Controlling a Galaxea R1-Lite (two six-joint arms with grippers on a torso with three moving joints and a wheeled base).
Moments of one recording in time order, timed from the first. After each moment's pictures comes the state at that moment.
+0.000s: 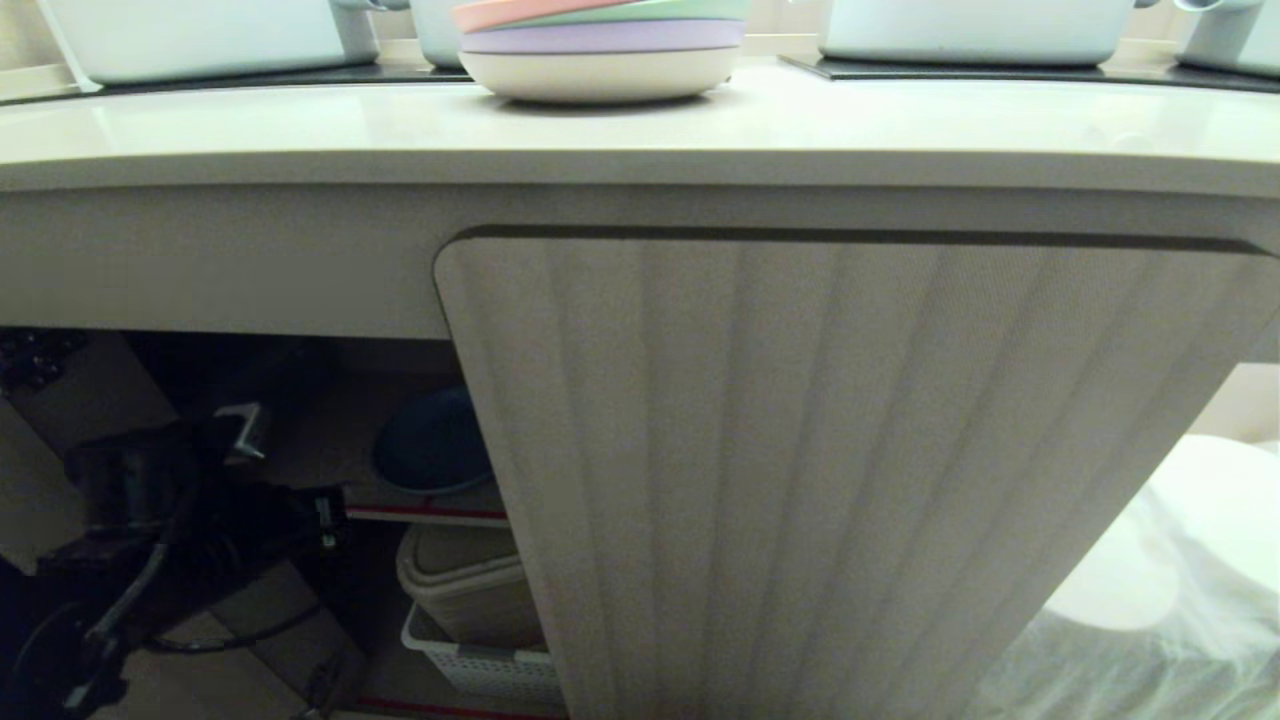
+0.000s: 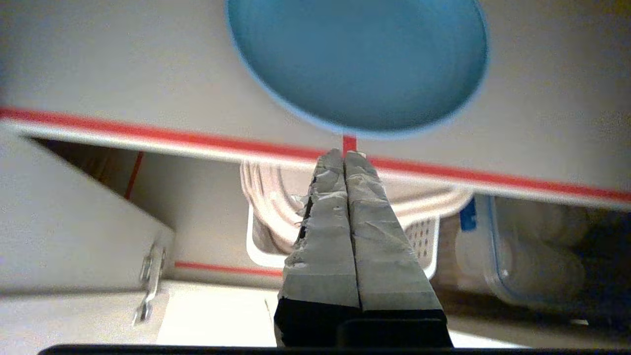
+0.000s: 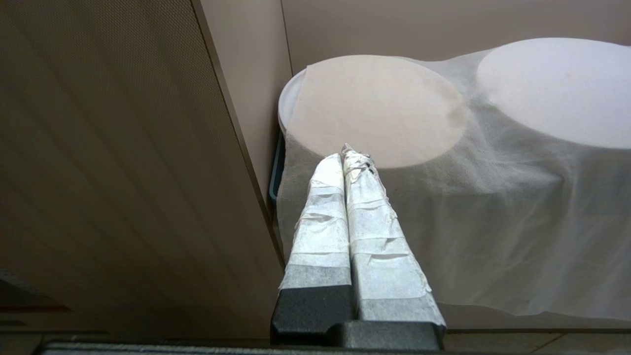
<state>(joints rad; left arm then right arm) 0.07 1.78 -0.33 -1.01 -0.16 -0.14 0.00 0.00 0.00 0.00 -0.06 0.09</state>
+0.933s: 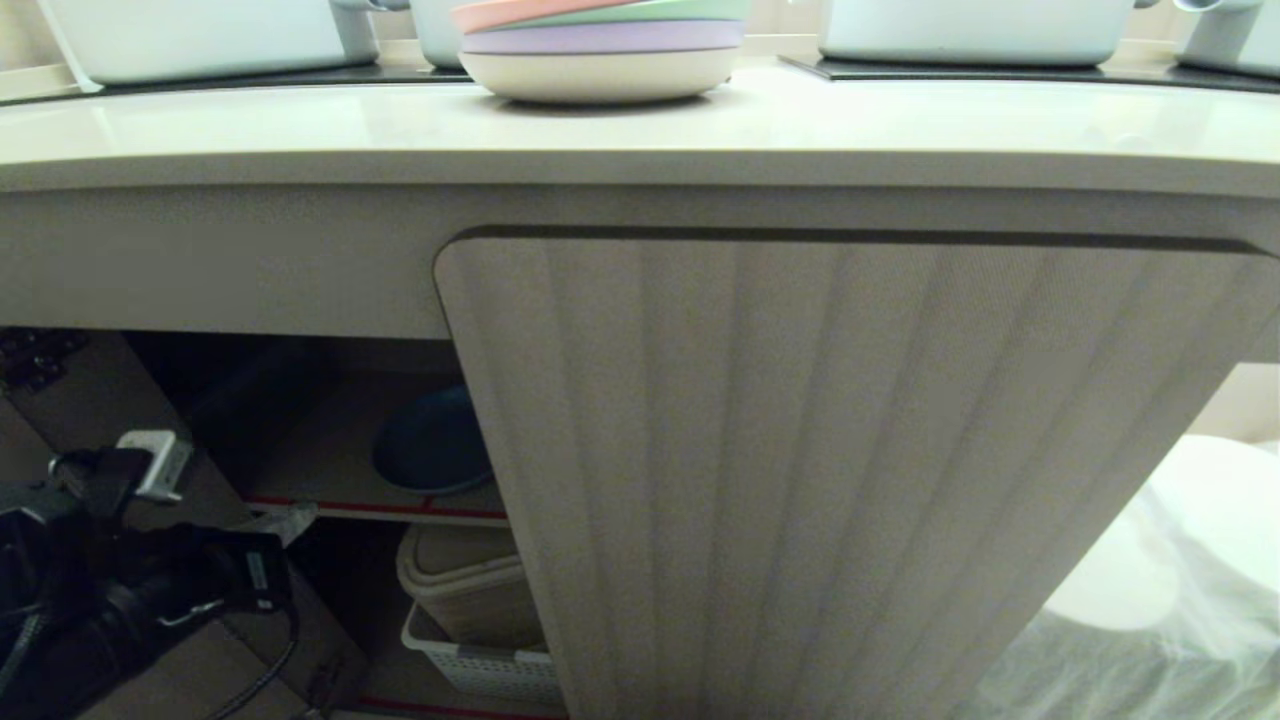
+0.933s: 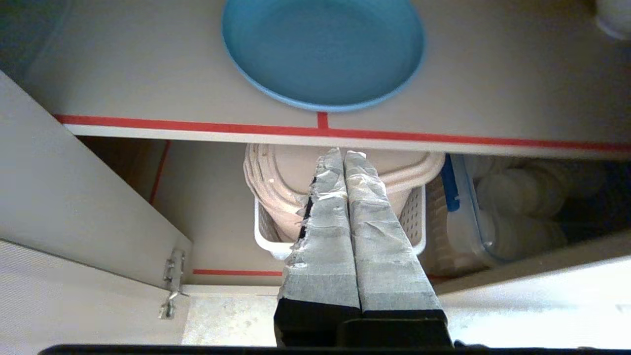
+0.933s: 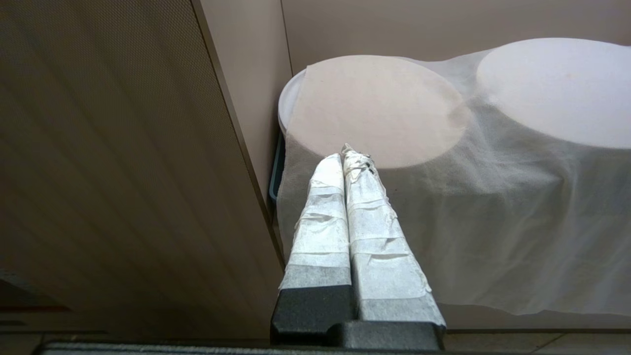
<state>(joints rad) 0.07 1.48 -0.13 -0.99 -0.19 -0.06 0.00 0.00 0.00 0.00 -0.06 0.09</state>
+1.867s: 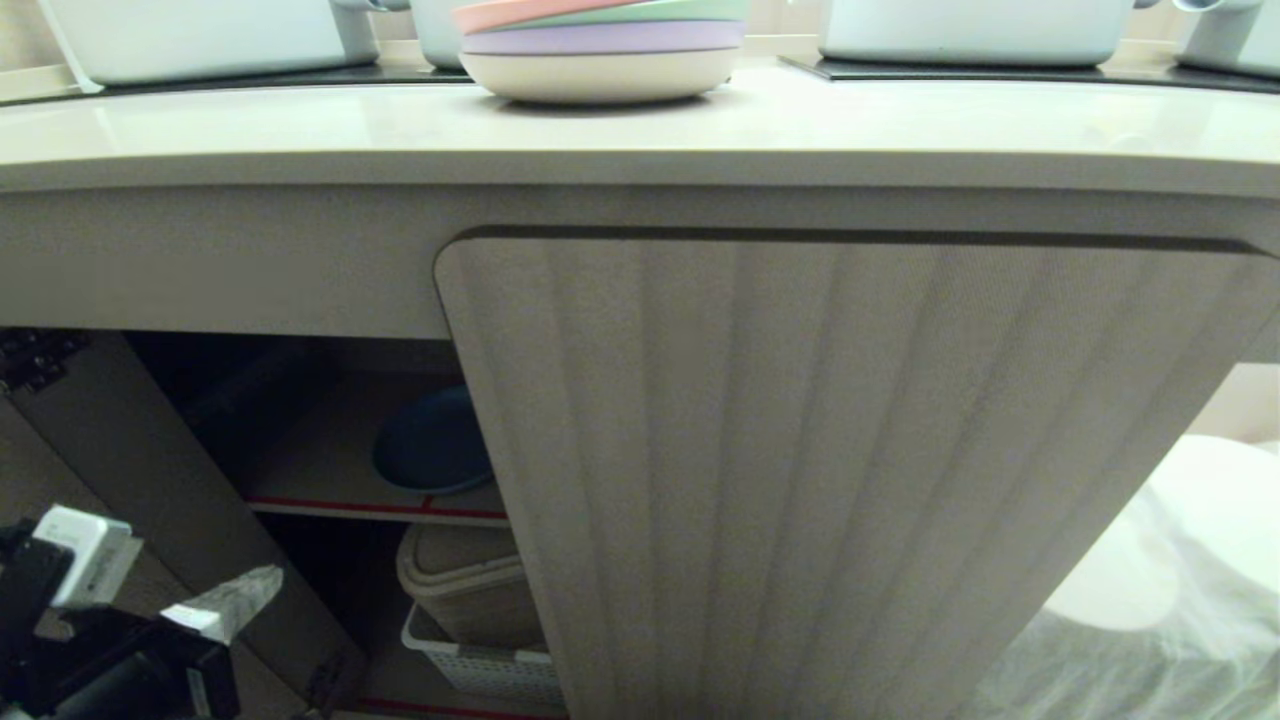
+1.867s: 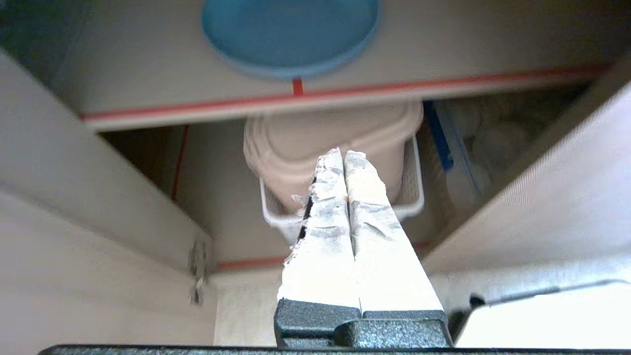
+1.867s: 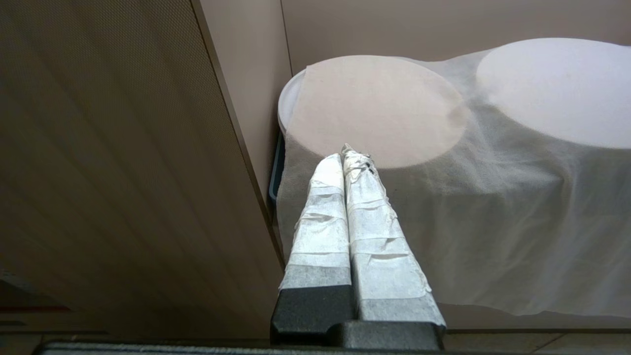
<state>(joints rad) 0.01 1.15 0.00 -0.82 -0.18 0.07 0.00 0.00 0.00 0.00 -0.06 0.09</state>
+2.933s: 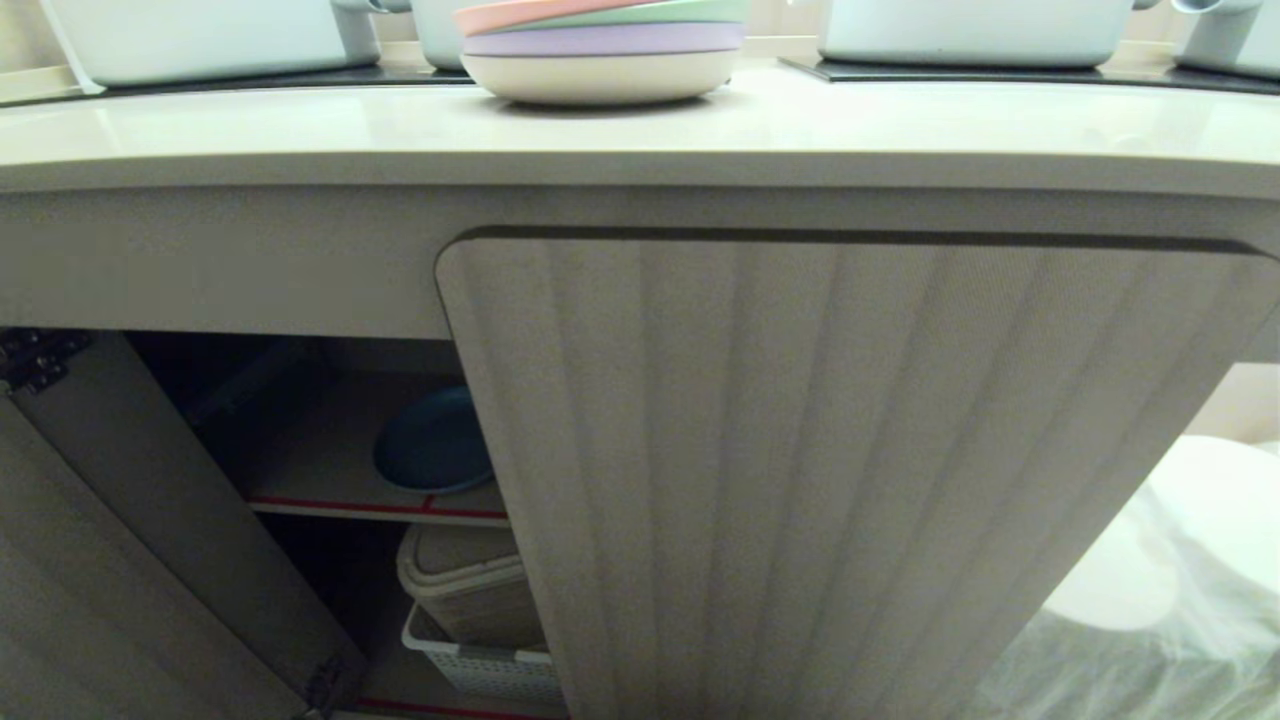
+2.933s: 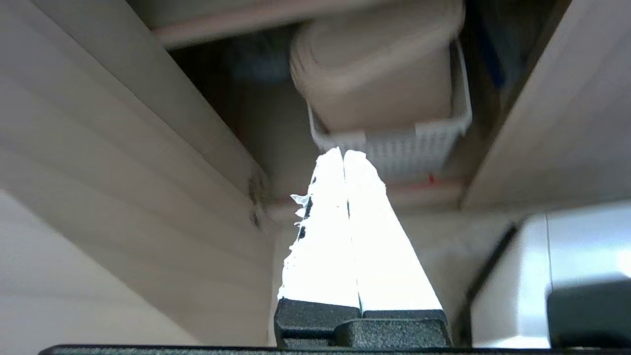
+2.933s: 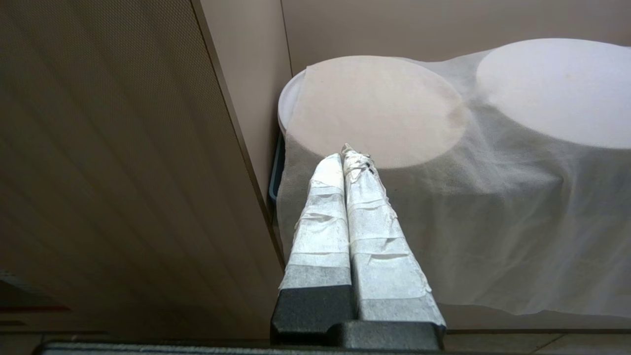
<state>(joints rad) 0.03 0.36 0.00 -0.02 -0.07 0.23 0.00 0.00 0.00 0.00 -0.06 0.09</state>
